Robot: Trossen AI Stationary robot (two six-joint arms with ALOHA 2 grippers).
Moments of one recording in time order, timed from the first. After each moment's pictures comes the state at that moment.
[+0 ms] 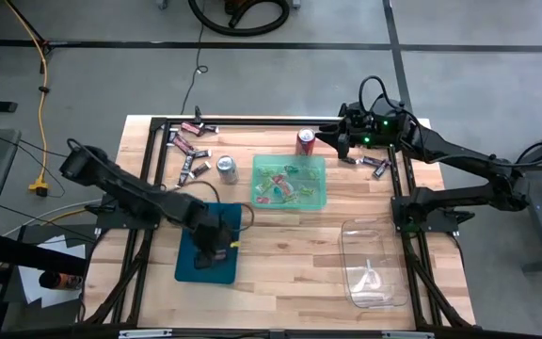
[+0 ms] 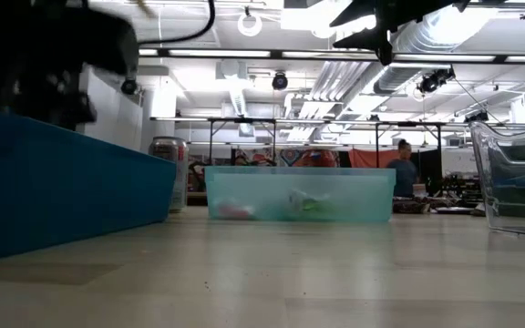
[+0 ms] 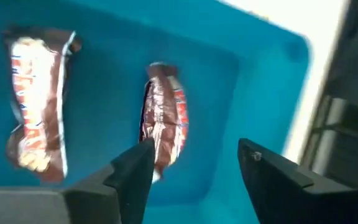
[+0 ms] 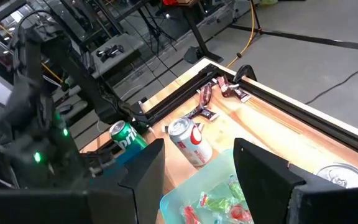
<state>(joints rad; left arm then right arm) -0.33 1.41 0.88 -0.73 0.29 -0.55 -0.47 1.04 0.97 -0.20 -0.22 0.44</state>
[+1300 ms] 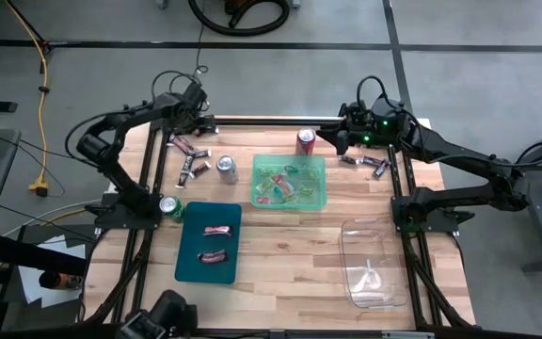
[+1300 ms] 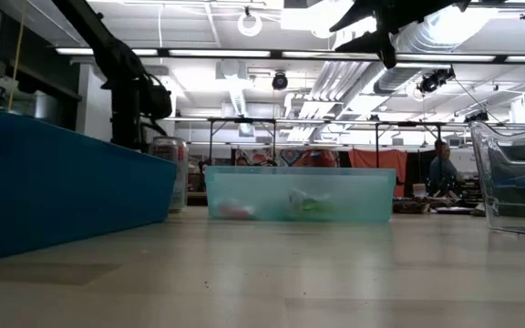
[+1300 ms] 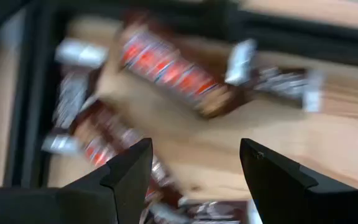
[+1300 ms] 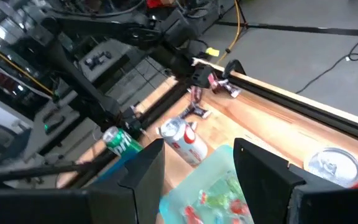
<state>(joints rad) 1.01 1.64 1.02 -0.71 -0.20 -0.68 -0.47 1.04 0.97 -0.22 -0.17 0.52</state>
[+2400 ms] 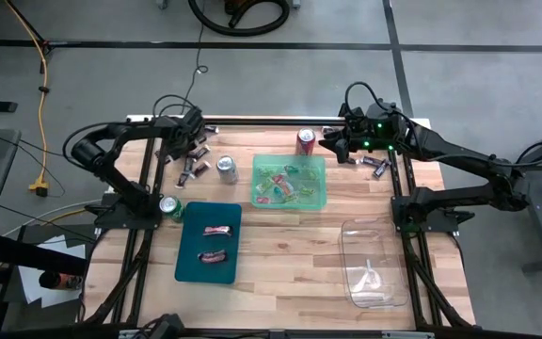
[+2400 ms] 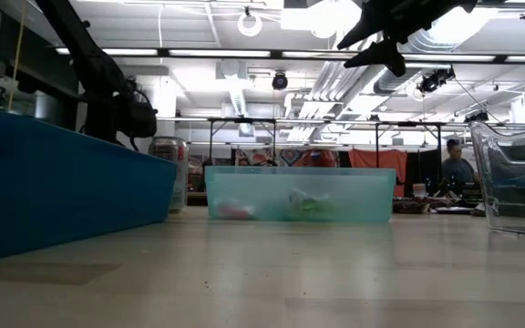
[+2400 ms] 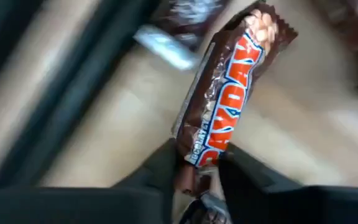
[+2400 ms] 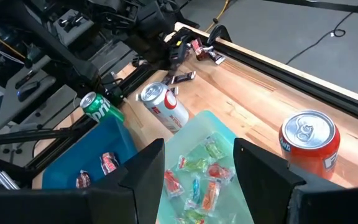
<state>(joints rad) 0.97 1.57 0.74 -0.65 -0.31 -1.19 -0.47 1.04 0.97 -0.37 -0.17 0.45</state>
